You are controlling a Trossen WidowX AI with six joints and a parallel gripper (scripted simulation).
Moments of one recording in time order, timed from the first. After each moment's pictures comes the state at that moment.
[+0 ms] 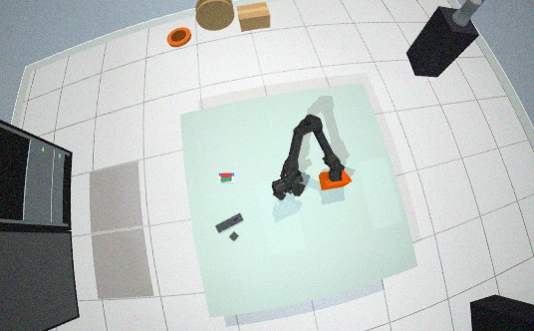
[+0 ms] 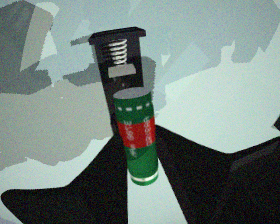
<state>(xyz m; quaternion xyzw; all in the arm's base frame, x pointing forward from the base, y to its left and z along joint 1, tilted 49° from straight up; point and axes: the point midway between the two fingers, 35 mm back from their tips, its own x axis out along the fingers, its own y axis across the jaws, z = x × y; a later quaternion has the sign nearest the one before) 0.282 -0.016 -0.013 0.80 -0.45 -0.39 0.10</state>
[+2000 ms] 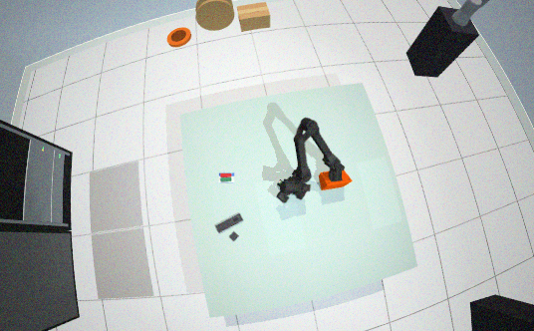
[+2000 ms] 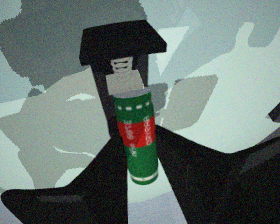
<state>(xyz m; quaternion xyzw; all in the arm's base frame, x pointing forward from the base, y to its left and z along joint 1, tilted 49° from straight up) 0.278 -0.029 -0.031 0.85 -0.41 -0.28 0.16</state>
